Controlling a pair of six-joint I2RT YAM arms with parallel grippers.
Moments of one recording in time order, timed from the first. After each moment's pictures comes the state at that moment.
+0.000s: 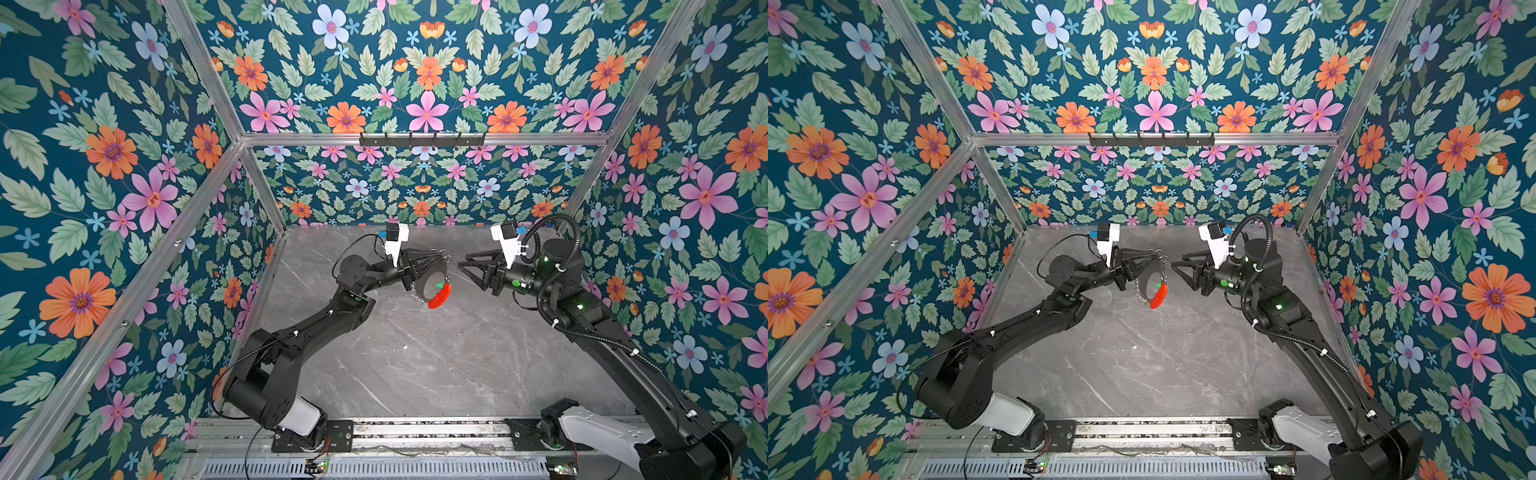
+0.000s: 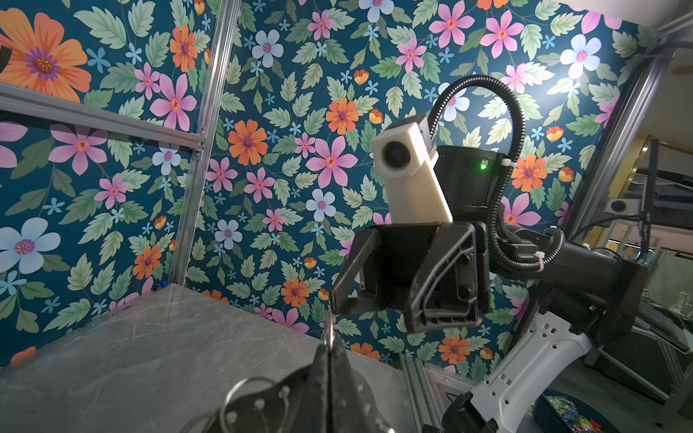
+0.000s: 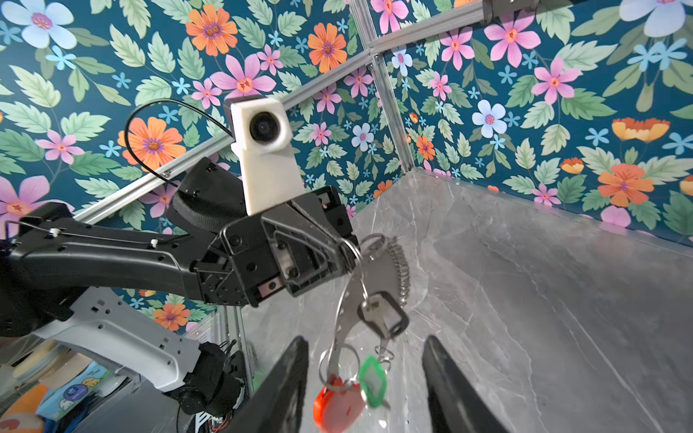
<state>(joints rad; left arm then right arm) -0.57 1.50 0.93 1.04 0.80 -0.63 0.40 1.10 1.11 -0.13 -0.66 0.29</state>
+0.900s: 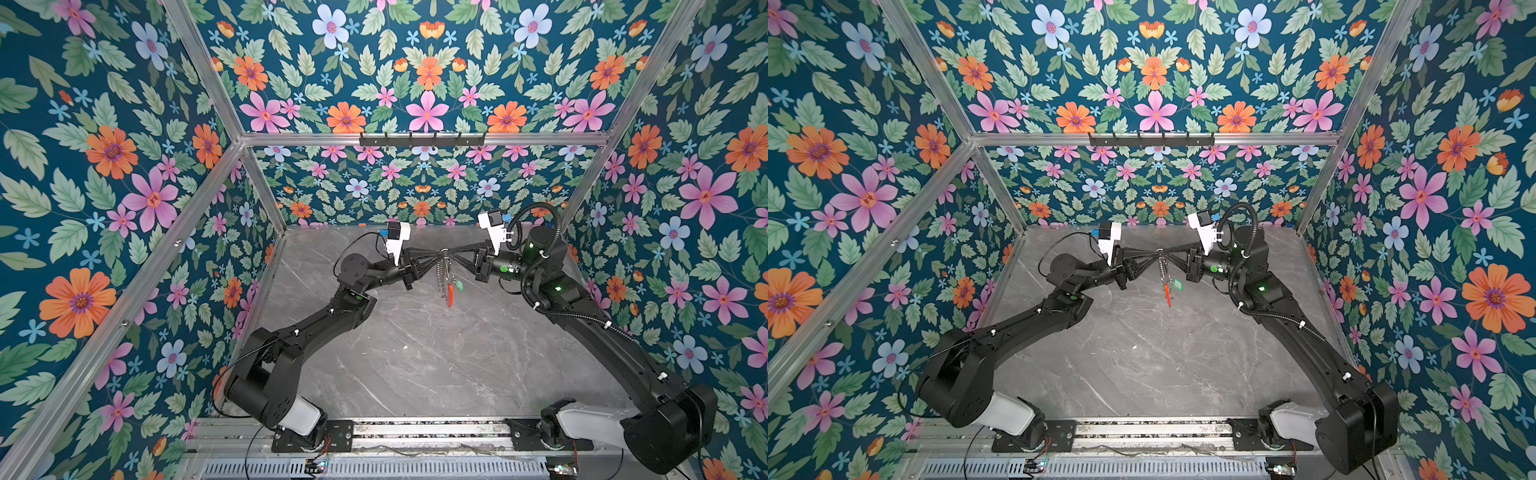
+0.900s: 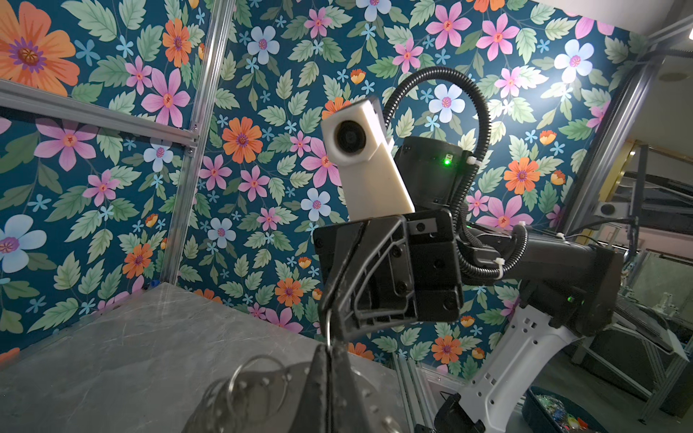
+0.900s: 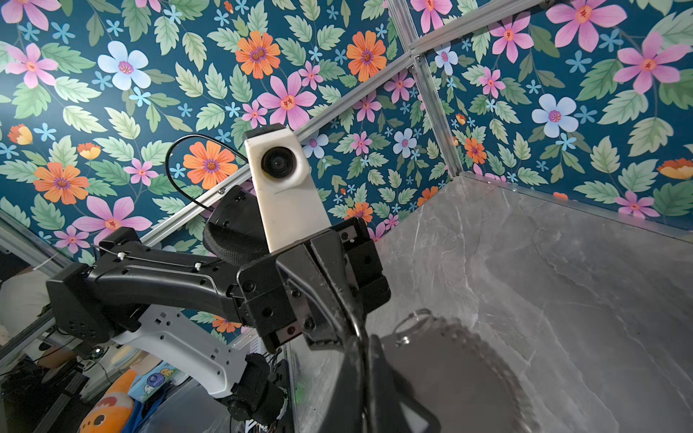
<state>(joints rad) -0.58 1.51 0.95 1.03 0.81 -0.65 0.40 1.25 1.15 0.05 -0.81 0.44</state>
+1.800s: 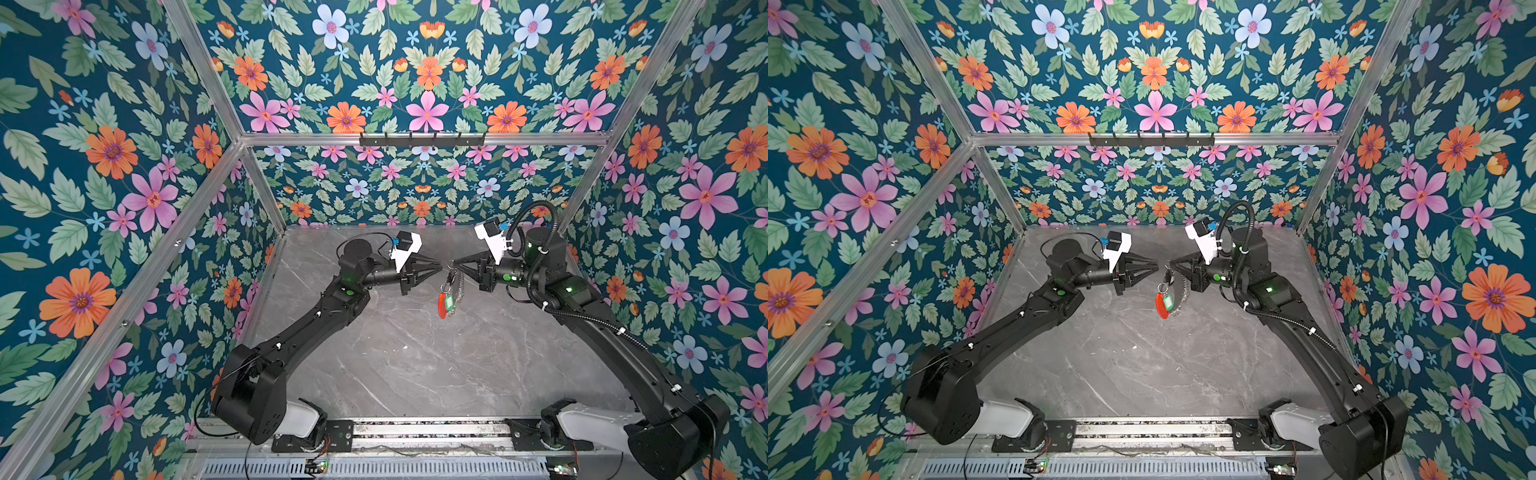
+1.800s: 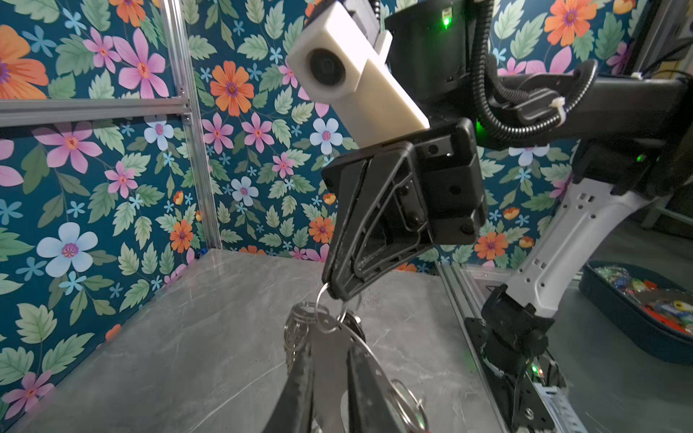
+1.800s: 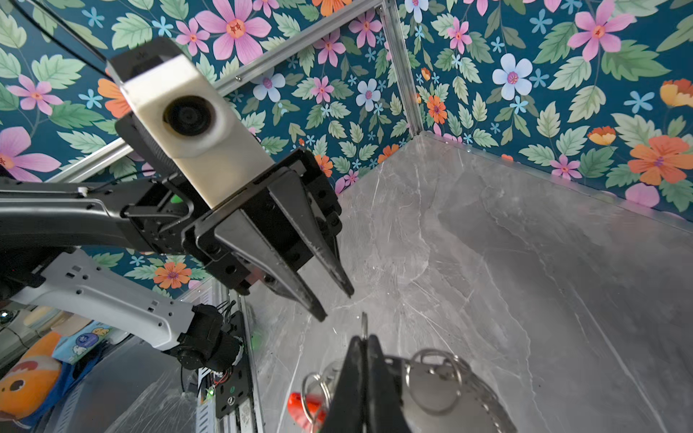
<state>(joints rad) -0.55 1.43 1.06 0.45 0.94 -0.06 0.41 1.21 1.21 -0.32 -0.71 0.14</state>
